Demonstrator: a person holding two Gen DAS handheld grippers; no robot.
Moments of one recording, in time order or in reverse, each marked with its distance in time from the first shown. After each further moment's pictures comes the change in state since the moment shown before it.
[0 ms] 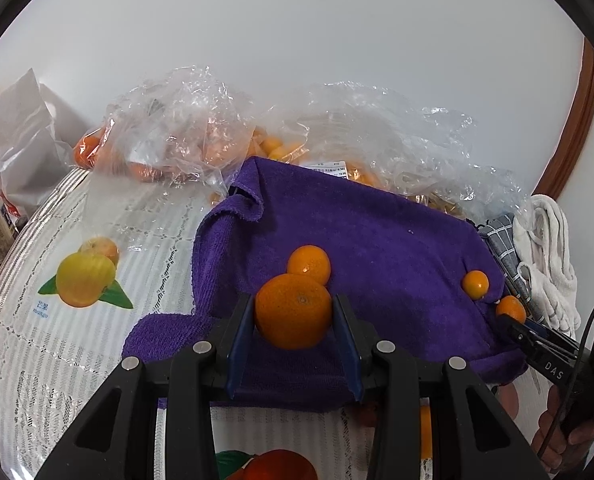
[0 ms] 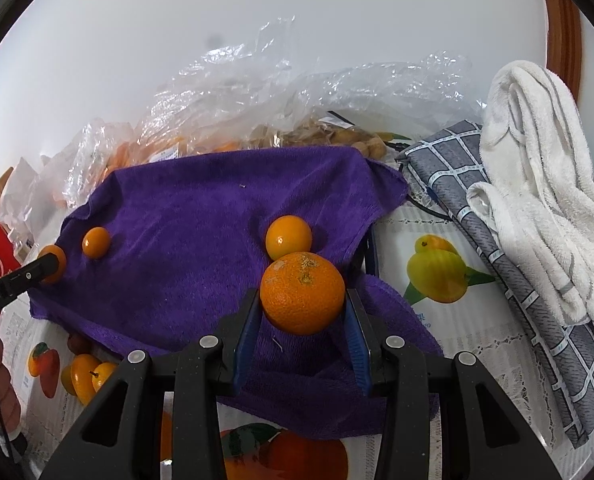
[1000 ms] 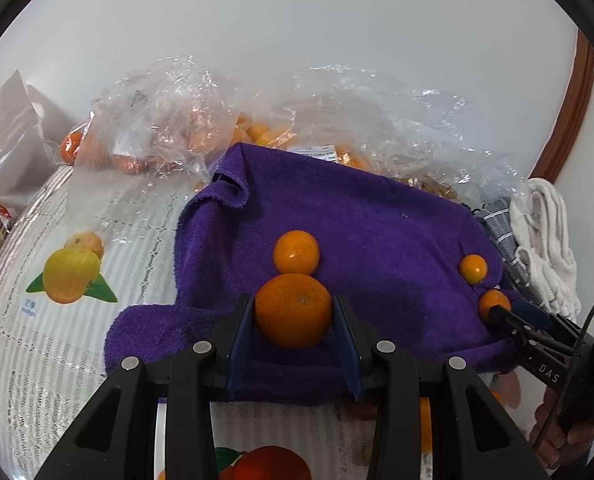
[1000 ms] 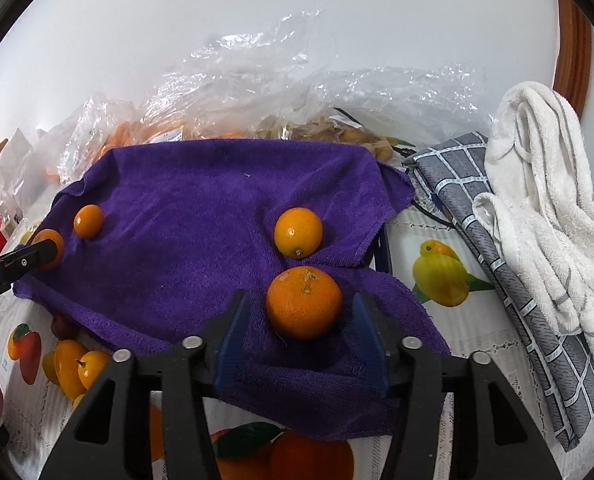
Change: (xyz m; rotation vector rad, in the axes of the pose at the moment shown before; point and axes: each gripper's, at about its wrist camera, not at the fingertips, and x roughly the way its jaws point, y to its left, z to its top) left arm 0.005 -0.006 -0.001 0.023 0.042 -0.031; right arm 0.000 0.013 -0.004 -0.080 -0.028 -0.052
